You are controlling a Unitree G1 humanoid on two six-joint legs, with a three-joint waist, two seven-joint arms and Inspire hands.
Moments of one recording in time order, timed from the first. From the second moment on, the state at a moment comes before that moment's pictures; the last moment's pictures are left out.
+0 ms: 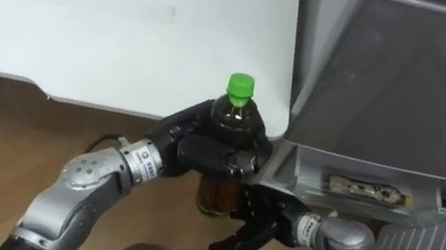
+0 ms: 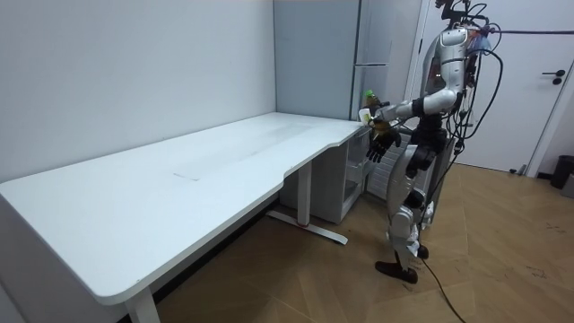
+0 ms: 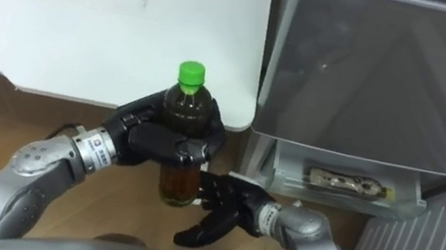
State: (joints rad) left arm 0.19 0.29 -0.29 0.01 -0.38 0.12 -0.57; right arm 0.02 -0.22 0.34 0.63 -0.02 0.07 0.67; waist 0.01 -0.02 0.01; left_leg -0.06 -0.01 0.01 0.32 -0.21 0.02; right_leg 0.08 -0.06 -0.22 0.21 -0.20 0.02
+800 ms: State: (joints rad) left arm 0.17 0.28 -0.36 0.01 -0.22 0.12 -0.59; right arm 0.02 -0.24 0.42 0.57 0.24 0.09 0.76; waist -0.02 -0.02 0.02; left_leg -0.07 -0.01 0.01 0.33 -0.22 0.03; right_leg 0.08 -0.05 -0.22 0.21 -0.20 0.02
